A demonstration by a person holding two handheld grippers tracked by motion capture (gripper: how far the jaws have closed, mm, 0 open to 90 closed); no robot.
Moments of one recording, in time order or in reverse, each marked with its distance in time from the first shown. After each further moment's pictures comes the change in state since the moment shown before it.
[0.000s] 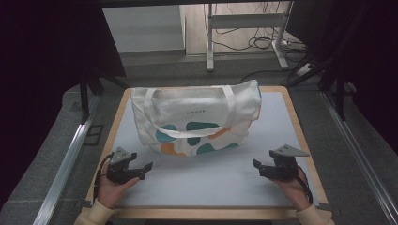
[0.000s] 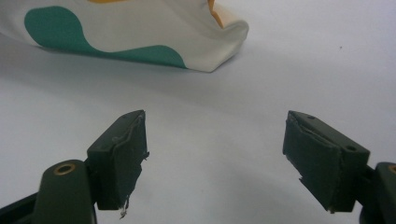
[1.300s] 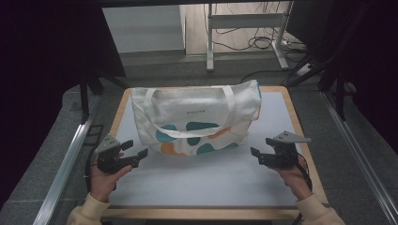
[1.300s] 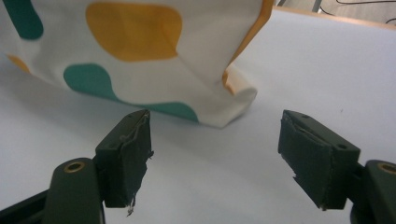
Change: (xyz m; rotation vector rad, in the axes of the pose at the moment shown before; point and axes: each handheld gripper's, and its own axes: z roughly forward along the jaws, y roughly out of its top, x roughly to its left) left arm 0.008 0.045 -0.034 -0.136 -0.055 -0.029; right arm -0.001 0.049 -0.007 -0.057 0.063 -0.035
